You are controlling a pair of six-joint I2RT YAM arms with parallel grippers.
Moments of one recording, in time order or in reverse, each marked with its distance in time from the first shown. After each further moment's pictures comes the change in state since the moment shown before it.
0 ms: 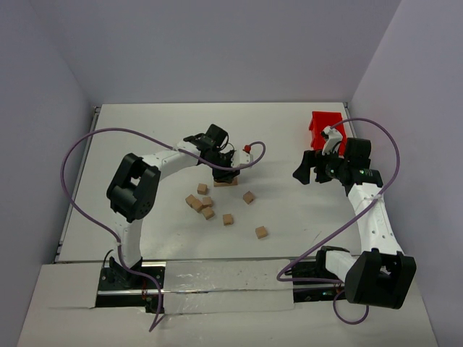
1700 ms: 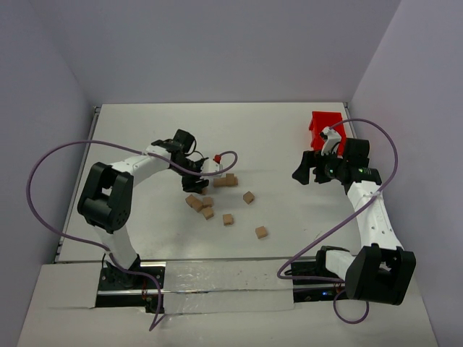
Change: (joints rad) left arm 0.185 -0.222 -0.268 -0.148 0.051 0.281; right arm 0.000 0.028 -0.005 0.000 -0.005 0.004
